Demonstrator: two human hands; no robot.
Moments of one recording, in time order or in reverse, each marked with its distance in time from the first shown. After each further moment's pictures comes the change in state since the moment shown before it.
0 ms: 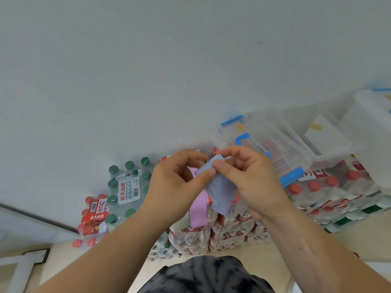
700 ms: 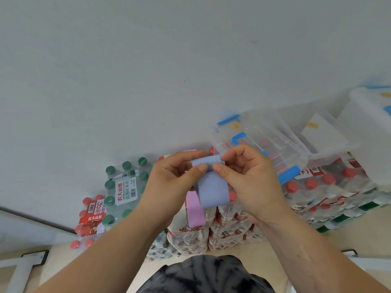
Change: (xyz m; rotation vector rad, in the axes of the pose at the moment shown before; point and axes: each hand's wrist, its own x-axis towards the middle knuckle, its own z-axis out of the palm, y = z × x) left_hand 0.002 0.006 0.004 -0.389 -0.055 -0.210; right_hand -0.007 0.002 -0.002 0.035 0.048 -0.075
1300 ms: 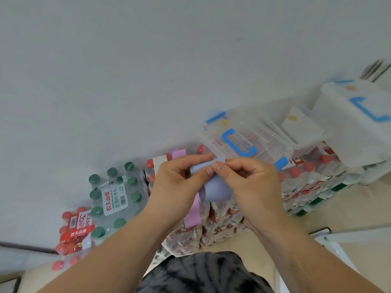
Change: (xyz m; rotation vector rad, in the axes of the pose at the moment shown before) left_hand 0.007 -0.008 -0.002 -0.021 -0.165 0.044; right_hand -0.025 -0.005 0.016 -0.194 0.245 -0.094
